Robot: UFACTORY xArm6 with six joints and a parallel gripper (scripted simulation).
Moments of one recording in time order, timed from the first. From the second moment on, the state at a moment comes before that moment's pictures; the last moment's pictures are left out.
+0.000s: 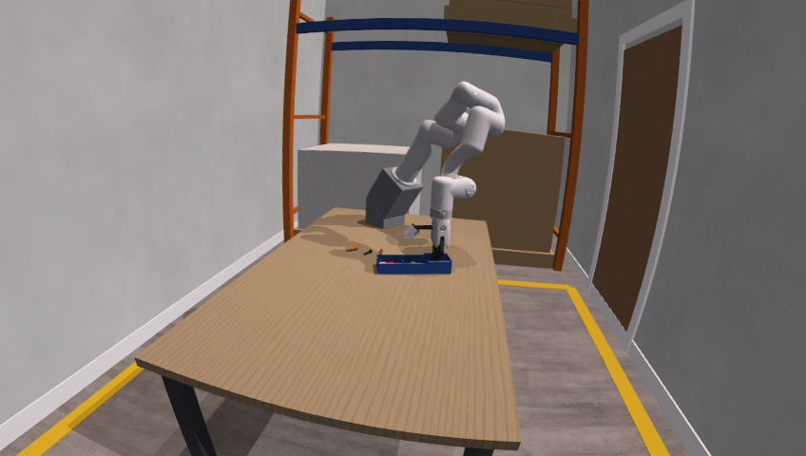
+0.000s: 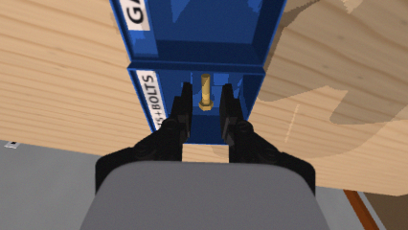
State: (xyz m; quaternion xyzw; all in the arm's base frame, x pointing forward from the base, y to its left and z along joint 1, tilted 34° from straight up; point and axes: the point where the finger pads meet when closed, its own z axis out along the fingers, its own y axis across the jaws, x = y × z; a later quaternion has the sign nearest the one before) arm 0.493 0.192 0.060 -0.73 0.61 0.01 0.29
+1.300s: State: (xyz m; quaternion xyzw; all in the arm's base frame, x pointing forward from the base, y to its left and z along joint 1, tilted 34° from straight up) arm 0.476 0.170 0.102 -0.73 0.61 0.01 0.29
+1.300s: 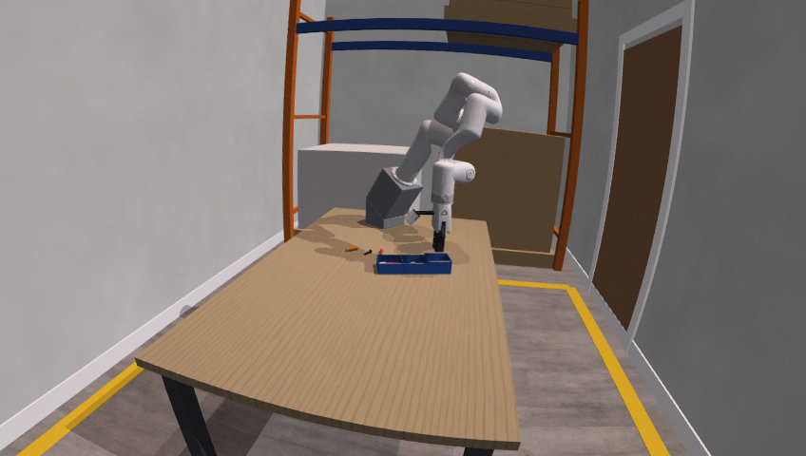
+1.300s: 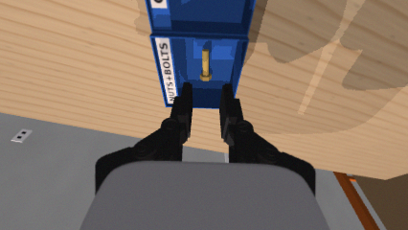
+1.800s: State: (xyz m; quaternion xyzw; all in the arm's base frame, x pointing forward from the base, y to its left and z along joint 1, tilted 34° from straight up) arm 0.450 0.090 0.051 -0.53 0.80 0.09 0.28
